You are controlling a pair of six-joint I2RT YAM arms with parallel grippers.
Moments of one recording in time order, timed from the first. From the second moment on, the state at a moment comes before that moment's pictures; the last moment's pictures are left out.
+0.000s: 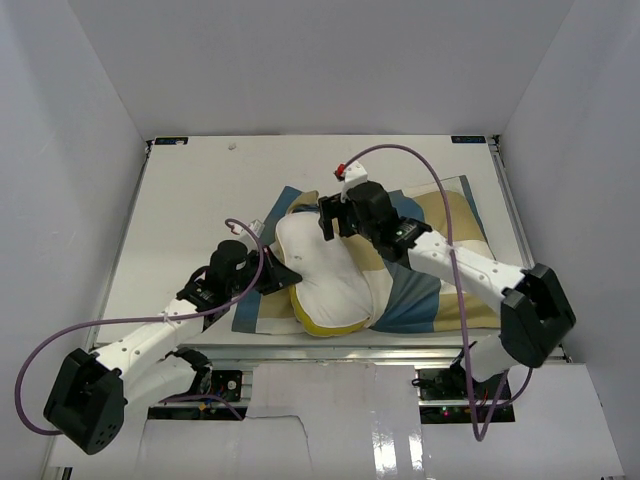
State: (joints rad) left arm -0.55 0.99 0.47 0.04 0.30 -0.86; right arm 0.80 1.44 1.06 -0.06 0.17 0.20
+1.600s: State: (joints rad) left arm -0.56 0.83 0.59 -0.27 -0.17 -0.83; right arm 0.51 1.71 1.55 -0.37 -0.24 0.18
